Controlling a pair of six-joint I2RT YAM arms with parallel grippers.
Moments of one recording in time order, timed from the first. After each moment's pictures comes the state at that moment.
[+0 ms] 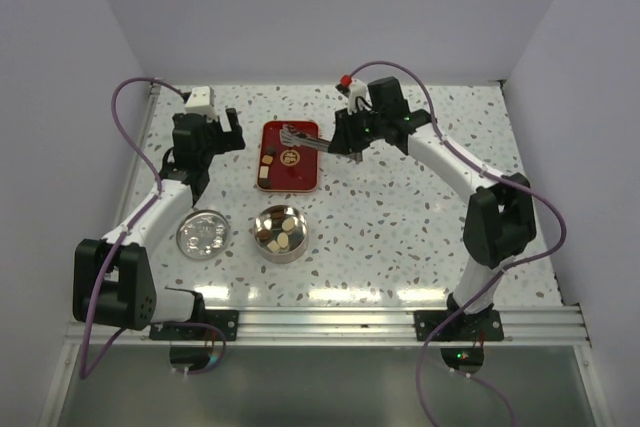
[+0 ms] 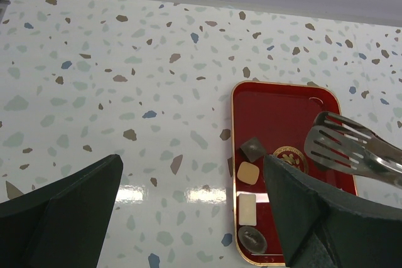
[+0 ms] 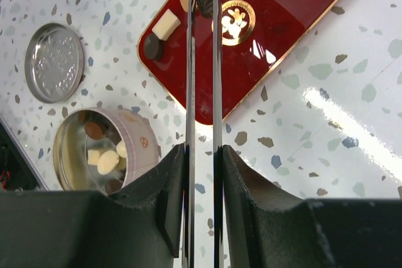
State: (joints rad) left arm -0.13 1.34 0.86 0.16 -0.11 -0.18; right arm 0.46 1.80 1.53 -0.43 -0.46 0.10
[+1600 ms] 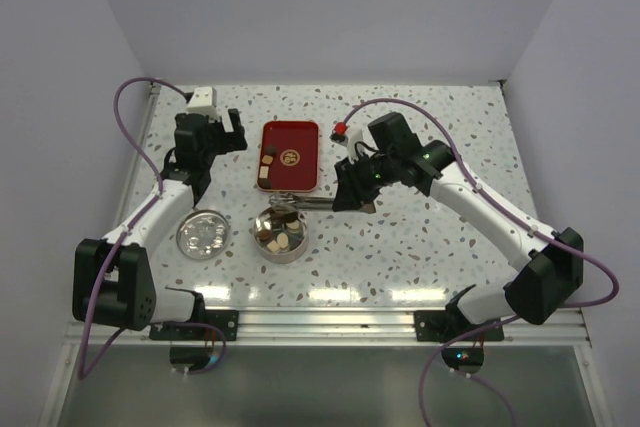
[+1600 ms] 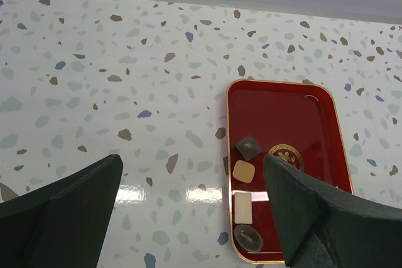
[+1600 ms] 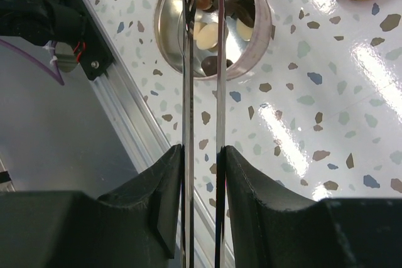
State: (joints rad) left arm -0.15 1.34 0.86 0.16 -0.11 -0.18; right arm 0.63 1.42 1.31 -0.76 -0.54 0.08
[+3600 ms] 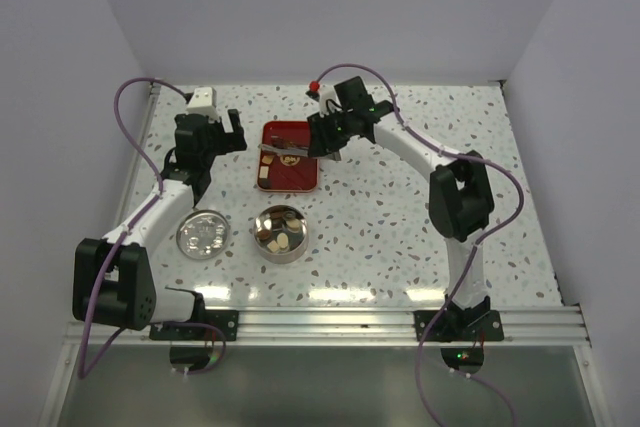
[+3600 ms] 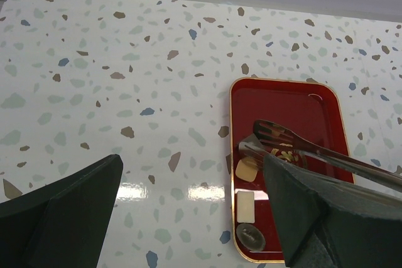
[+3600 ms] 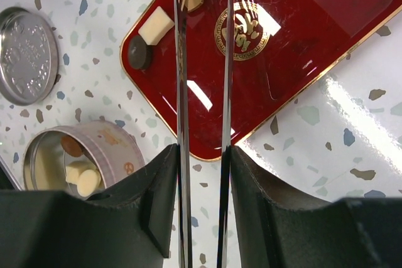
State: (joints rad) left arm -0.15 1.34 0.86 0.15 -0.12 -0.18; right arm 0.53 2.07 1.78 -0.55 -0.44 0.05
